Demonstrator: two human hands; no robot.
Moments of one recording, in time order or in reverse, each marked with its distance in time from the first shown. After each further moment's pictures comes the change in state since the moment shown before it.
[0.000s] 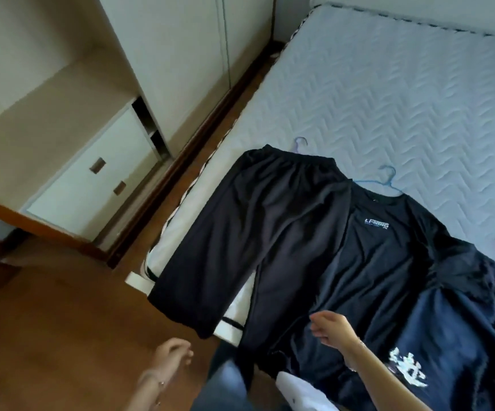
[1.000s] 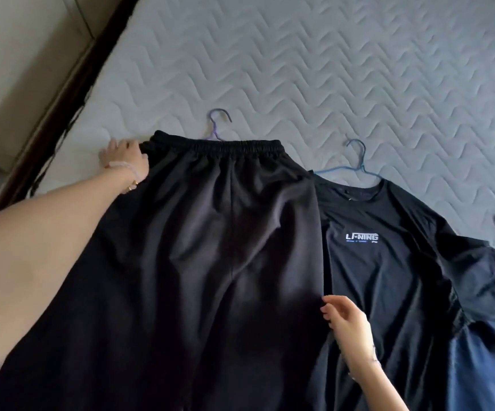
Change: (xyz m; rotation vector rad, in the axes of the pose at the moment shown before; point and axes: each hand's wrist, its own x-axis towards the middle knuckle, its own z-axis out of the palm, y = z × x) left_hand 0.354 0.489 0.240 1.194 0.385 0.832; right_hand 0.246 -0.062 -0.070 0.074 0.584 -0.118
